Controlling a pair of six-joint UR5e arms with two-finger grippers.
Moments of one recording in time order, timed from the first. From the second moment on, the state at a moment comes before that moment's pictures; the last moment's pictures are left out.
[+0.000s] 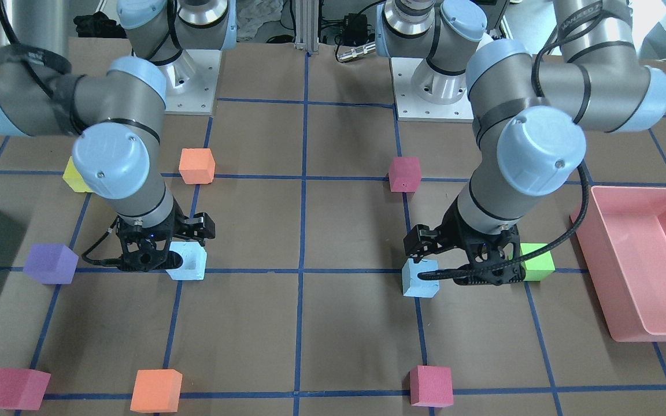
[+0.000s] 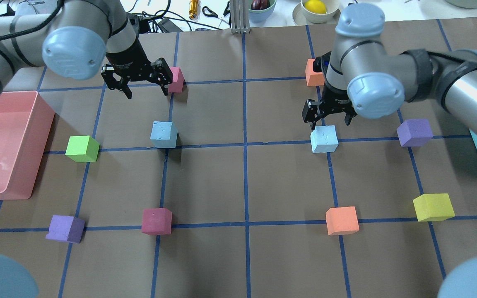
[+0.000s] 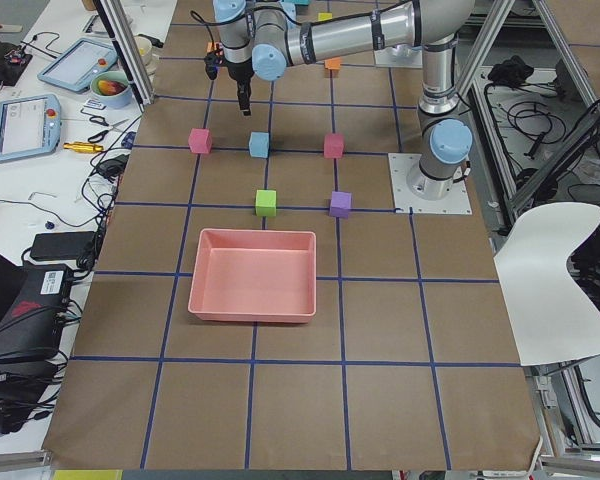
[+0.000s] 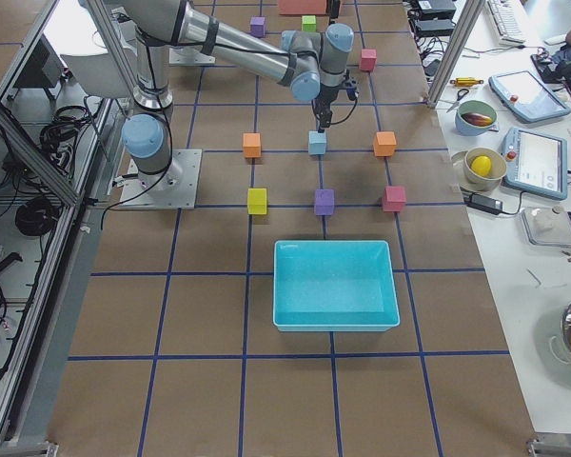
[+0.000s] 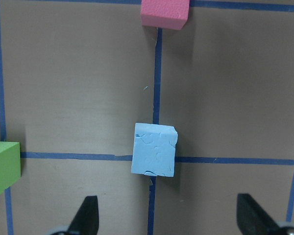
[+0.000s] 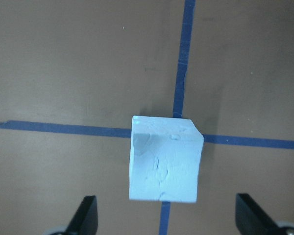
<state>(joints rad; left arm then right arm) -1.59 -1.93 -1.51 -1.34 1.56 -0.07 1.61 -1.23 1.79 -2.04 -1.60 -0.06</state>
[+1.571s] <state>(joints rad) -1.59 -2.05 -1.75 -1.01 1.60 0.01 1.94 -1.16 1.78 -2.15 -1.43 0.29</state>
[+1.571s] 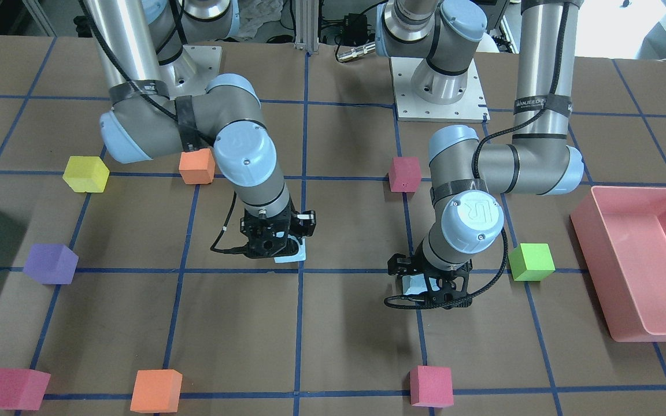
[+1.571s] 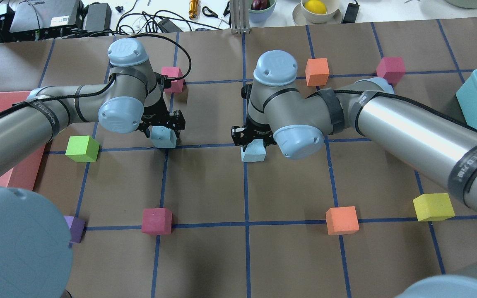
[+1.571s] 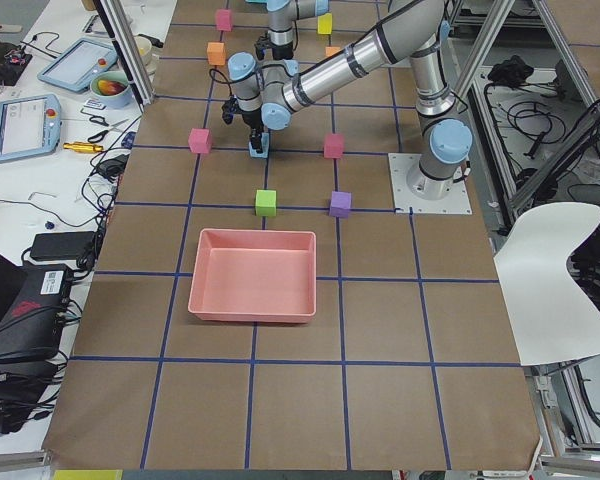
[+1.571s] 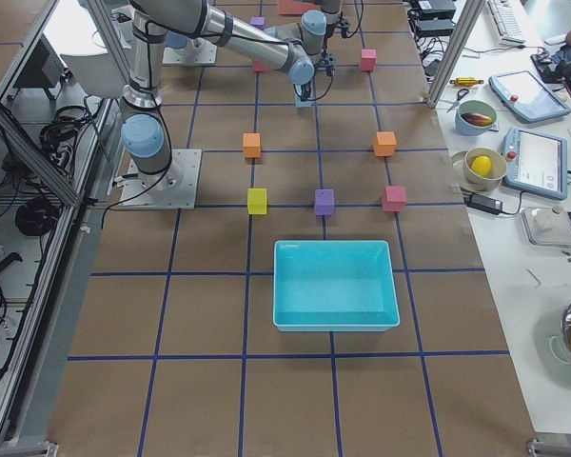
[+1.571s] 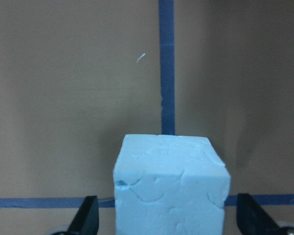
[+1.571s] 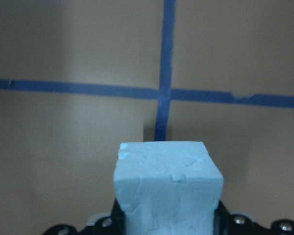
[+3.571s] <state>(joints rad) -1.75 -1.83 -1.79 -1.17 1.50 -0.08 1.81 -1.47 1.72 -1.81 -1.47 0.23</state>
